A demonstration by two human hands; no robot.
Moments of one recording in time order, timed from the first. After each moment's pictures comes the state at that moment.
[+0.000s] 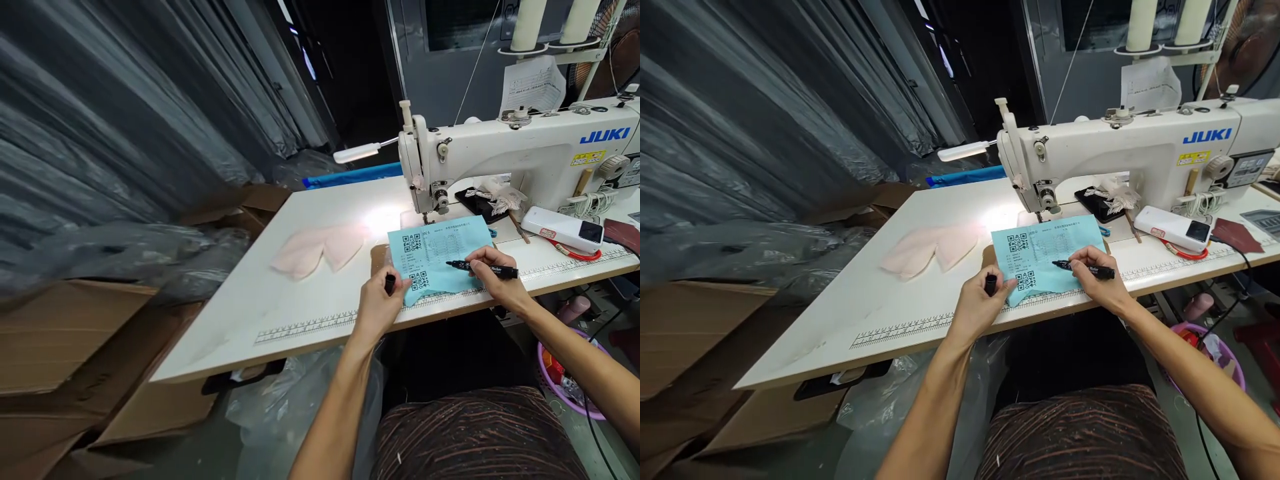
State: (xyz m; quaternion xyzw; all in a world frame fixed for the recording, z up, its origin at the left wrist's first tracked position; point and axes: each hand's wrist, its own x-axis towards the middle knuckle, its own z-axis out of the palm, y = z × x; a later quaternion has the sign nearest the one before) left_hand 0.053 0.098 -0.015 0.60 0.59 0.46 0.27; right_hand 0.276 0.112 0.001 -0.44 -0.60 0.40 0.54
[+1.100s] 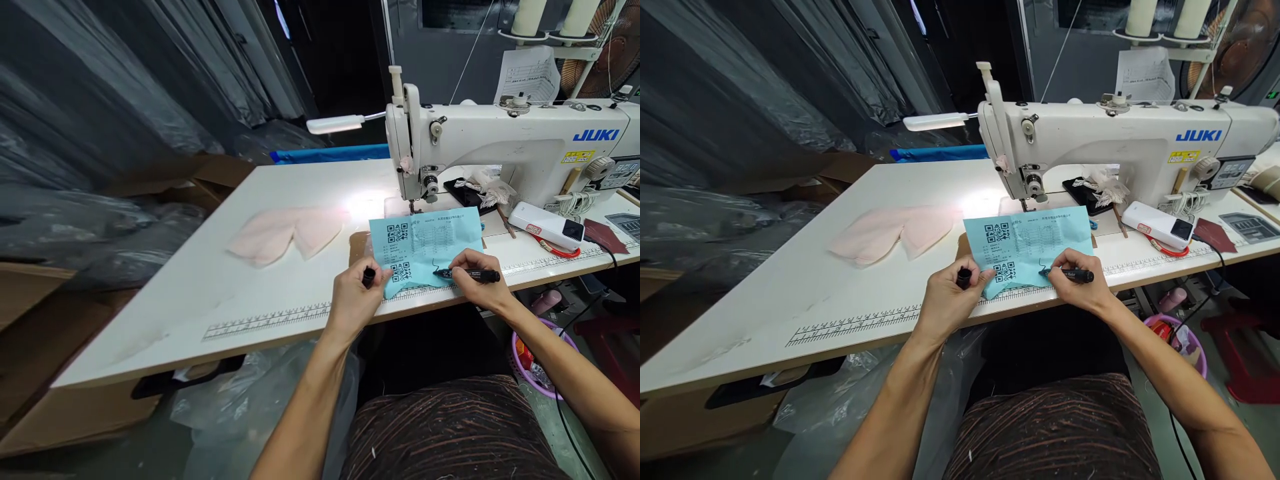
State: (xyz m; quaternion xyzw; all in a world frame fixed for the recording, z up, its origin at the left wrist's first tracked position) left_hand 0.049 0.103 -0.028 0.63 0.56 0.50 0.21; right_hand 0.269 0.112 -0.008 -0.48 -0.67 0.29 0.49
